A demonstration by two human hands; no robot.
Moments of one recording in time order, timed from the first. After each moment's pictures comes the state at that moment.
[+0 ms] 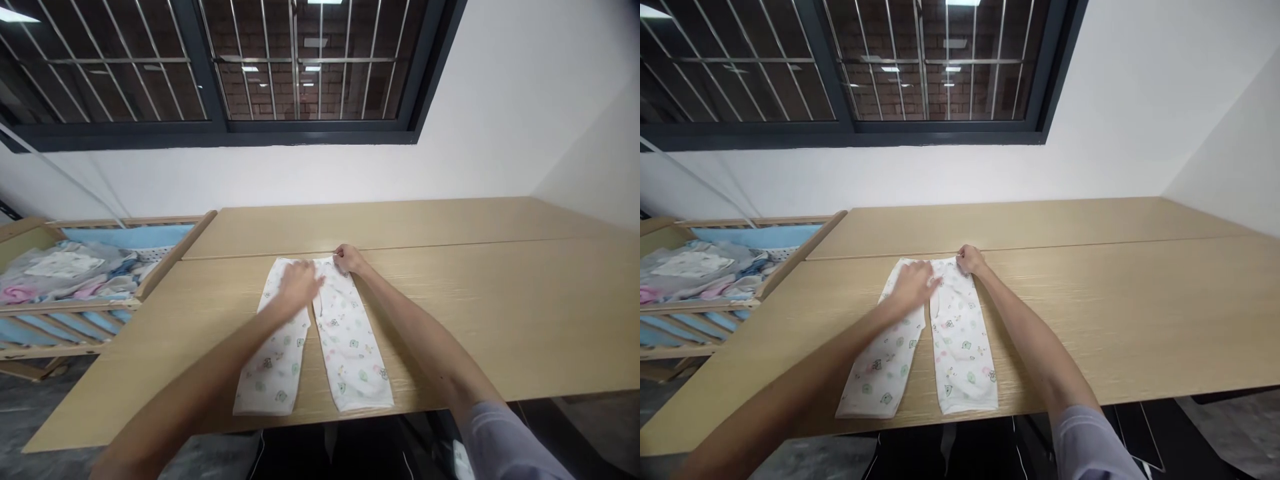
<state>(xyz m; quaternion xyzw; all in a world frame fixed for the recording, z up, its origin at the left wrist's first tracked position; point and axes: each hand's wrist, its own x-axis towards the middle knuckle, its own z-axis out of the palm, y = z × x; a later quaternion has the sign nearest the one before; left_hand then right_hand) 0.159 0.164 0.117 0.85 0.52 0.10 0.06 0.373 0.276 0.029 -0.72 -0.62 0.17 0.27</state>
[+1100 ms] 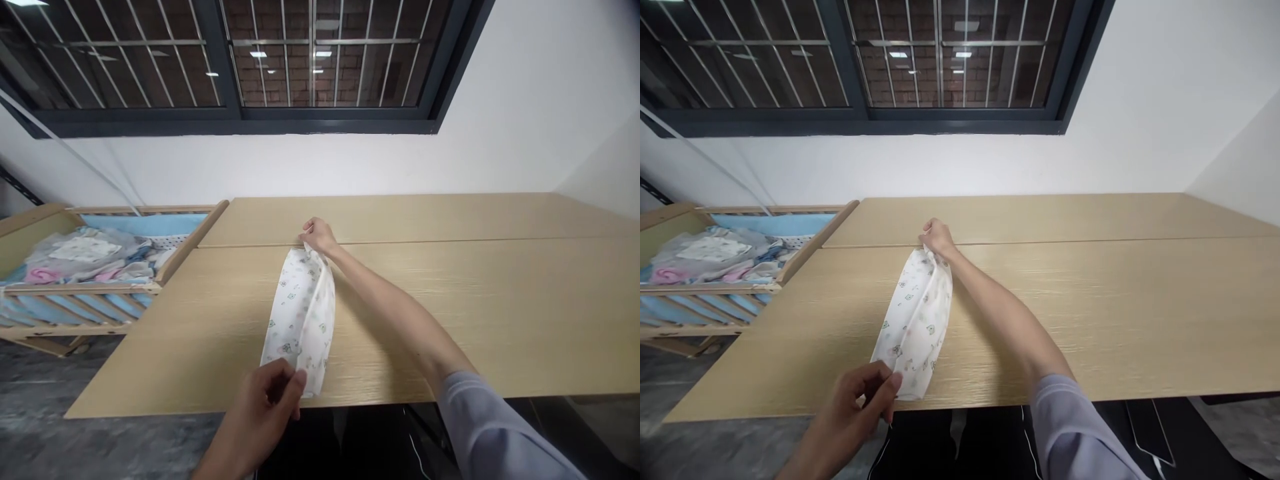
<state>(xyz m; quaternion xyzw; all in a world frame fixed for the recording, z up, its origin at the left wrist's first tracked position) 0.041 -0.006 0.109 0.67 0.56 0.21 0.44 0.239 0.283 0.096 -0.63 -0.64 0.23 0.39</state>
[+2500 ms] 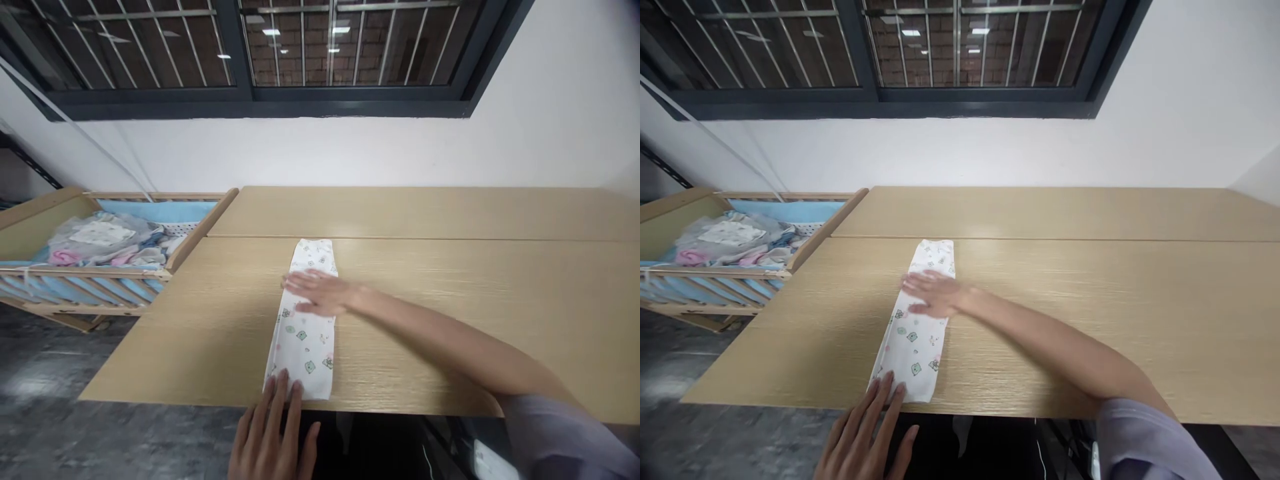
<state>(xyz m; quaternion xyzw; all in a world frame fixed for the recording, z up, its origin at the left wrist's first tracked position) 0.018 -0.059 0.024 0.84 0.47 0.19 -0.21 0.229 0.182 0.043 -0.28 -0.94 0.20 0.06</state>
